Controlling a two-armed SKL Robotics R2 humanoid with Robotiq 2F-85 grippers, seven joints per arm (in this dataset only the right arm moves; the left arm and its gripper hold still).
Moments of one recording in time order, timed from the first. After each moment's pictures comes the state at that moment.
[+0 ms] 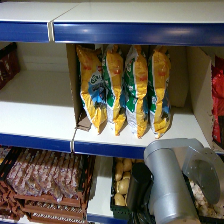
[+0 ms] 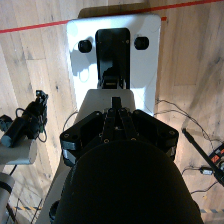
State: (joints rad) right arm -1.35 -0.78 1.28 -2.21 -1.48 1.44 -0.16; left arm 0.08 0.22 -0.35 -0.32 0.27 0.20 -0.01
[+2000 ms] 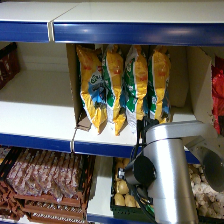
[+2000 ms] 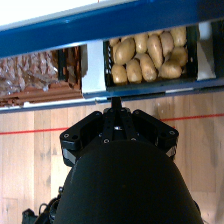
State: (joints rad) right arm -1.44 -0.80 1.26 -2.21 -1.05 1.44 -0.23; left arm 0.08 0.22 -0.35 -0.32 0.27 0.20 -0.01
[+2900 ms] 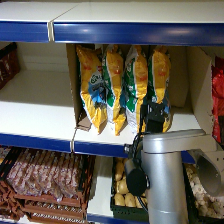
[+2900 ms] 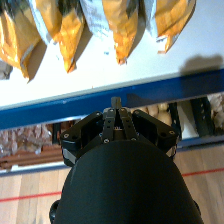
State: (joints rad) right arm -1.43 -0.77 1.27 -2.21 -0.74 1.61 -0.27; left arm 0.08 0.22 -0.35 -0.32 0.27 0.20 -0.01
